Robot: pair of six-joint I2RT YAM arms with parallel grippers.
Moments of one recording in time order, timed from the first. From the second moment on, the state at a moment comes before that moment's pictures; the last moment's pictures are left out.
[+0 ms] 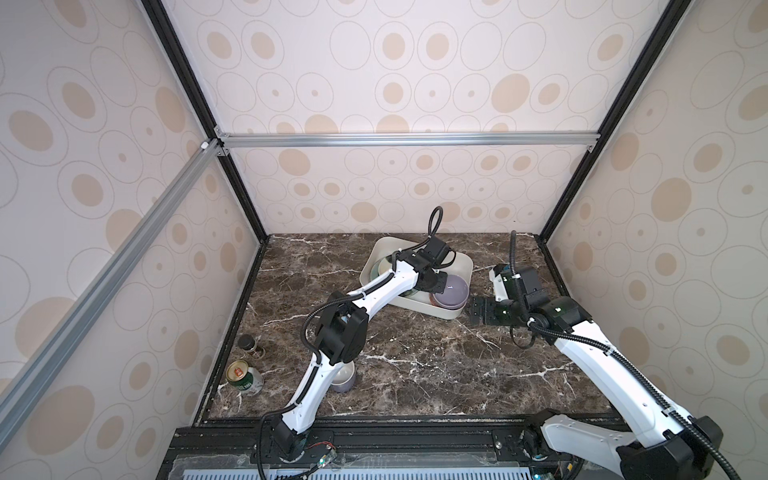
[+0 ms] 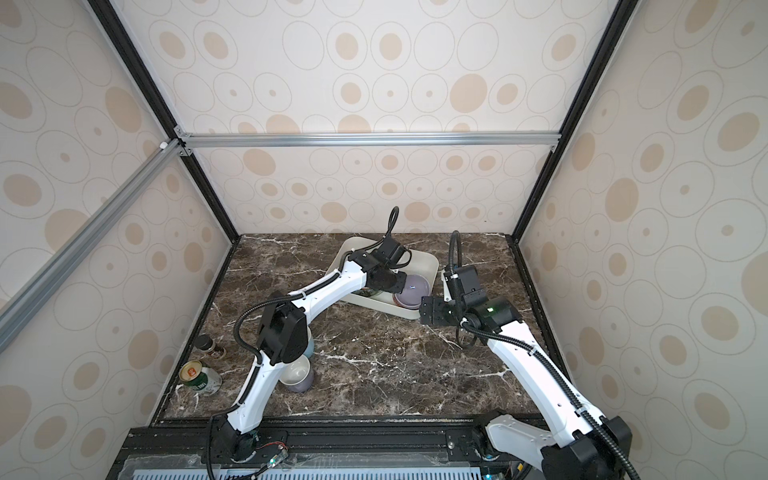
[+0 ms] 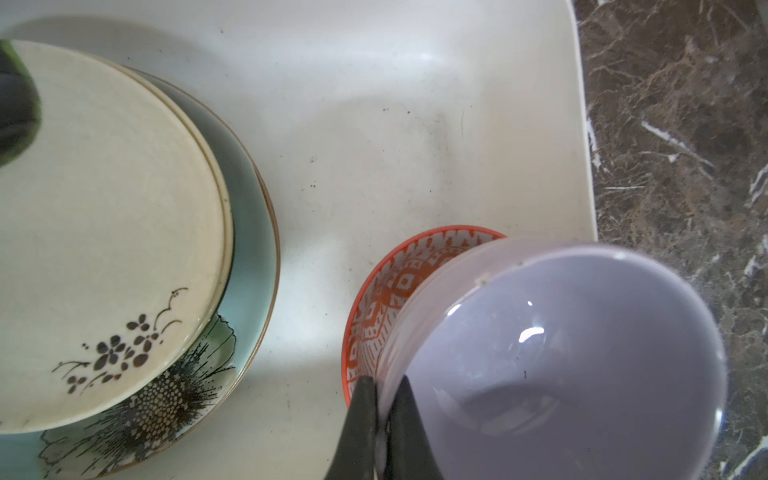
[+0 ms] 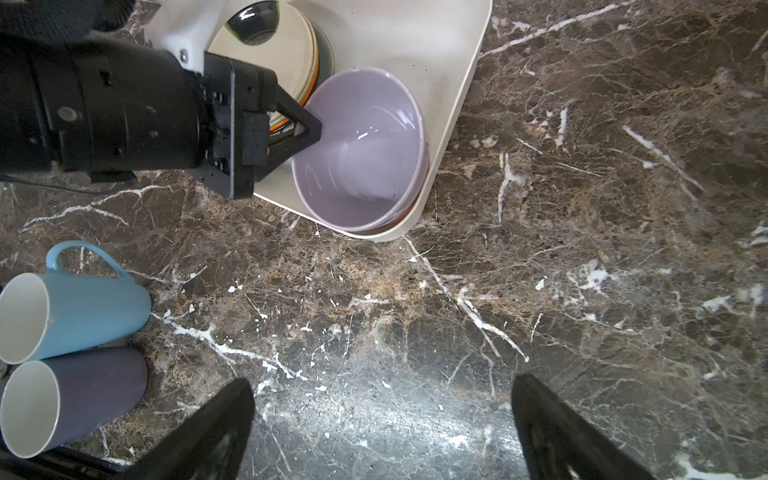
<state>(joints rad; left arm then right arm) -0.73 2.33 2.16 -0.84 0.00 -0.39 0.39 1.12 1.08 -0.86 0.00 0.39</state>
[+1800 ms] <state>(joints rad) -0.60 2.24 2.12 -0.82 -0.03 -0.33 0.36 1.29 1.14 -0.85 -0.03 0.37</state>
